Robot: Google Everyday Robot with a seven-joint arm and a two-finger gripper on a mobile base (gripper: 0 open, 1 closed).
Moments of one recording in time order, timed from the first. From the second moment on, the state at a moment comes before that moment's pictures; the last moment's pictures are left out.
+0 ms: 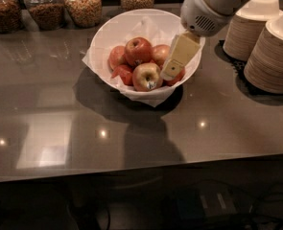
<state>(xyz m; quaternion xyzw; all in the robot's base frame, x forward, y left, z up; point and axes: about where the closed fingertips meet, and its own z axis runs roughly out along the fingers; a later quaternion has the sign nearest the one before) 0.564 -0.096 0.980 -0.57 0.76 0.00 0.30</state>
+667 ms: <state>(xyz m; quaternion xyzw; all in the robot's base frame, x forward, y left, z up) 0.606 -0.076 0.972 -0.56 0.76 0.04 0.33</state>
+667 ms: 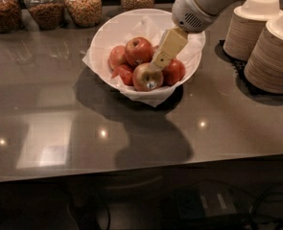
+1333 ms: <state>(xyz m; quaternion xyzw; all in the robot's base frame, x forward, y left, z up) 0.617 -0.047 0.971 -0.56 0.75 0.06 0.34</state>
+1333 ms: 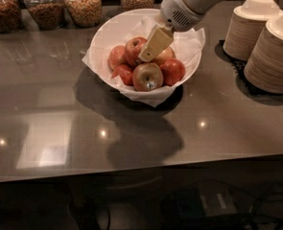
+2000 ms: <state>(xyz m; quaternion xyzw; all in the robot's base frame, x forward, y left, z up) 0.616 -0.023 0.960 -0.58 0.74 0.09 0.33</state>
